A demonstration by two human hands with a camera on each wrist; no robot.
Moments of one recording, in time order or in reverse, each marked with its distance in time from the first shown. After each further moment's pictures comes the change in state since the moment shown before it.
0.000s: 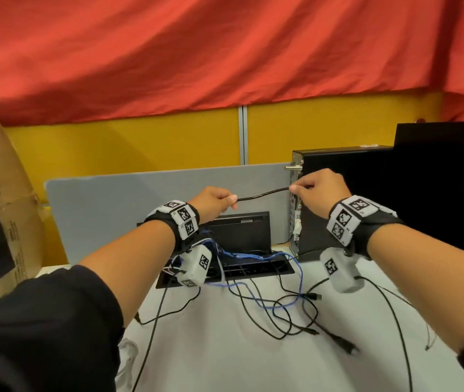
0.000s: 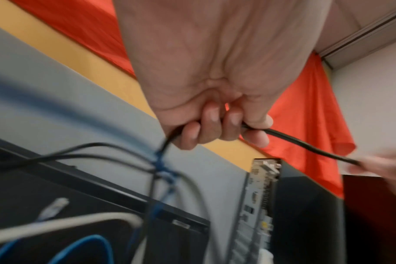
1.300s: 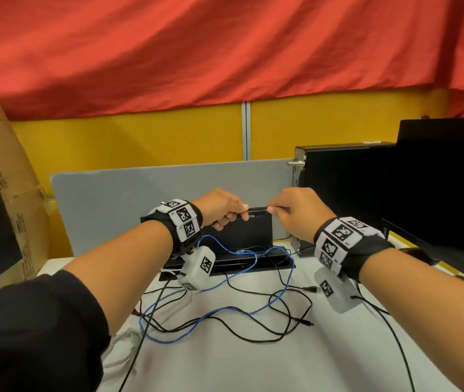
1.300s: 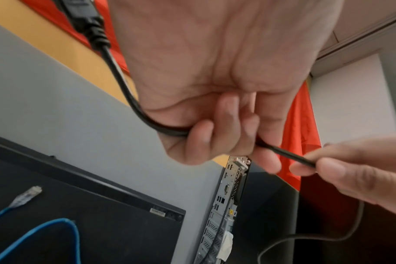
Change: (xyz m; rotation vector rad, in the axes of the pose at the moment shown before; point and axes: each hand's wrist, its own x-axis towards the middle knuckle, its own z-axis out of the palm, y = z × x) left_hand -0.024 0.013 0.003 -0.196 -0.274 -0.100; right_hand -0.044 -0.026 0.025 -0.221 -0.180 -0.380
